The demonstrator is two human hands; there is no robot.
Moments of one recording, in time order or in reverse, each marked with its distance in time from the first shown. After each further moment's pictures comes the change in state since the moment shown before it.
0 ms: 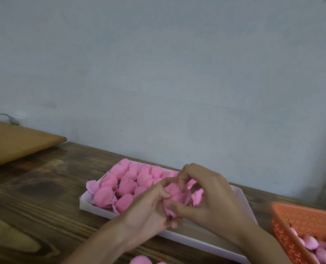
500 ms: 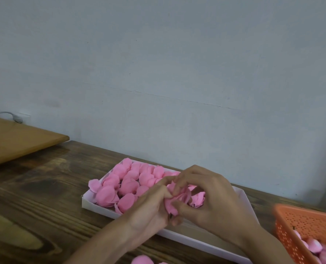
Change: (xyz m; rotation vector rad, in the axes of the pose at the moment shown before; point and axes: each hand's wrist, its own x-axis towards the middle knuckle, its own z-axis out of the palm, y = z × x) left_hand 0.005 -0.004 -0.001 0.098 0.089 0.084; right_hand 0.000 0.002 0.000 0.015 -0.073 0.041
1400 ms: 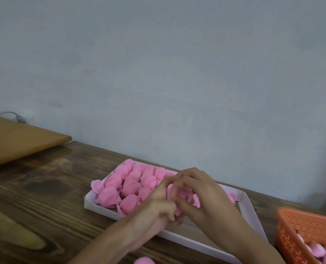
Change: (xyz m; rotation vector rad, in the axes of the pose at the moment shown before) left_hand 0.000 -0.003 -0.005 0.049 -0.051 0.003; right_hand 0.001 0.003 0.017 -0.050 -0.039 -0.001
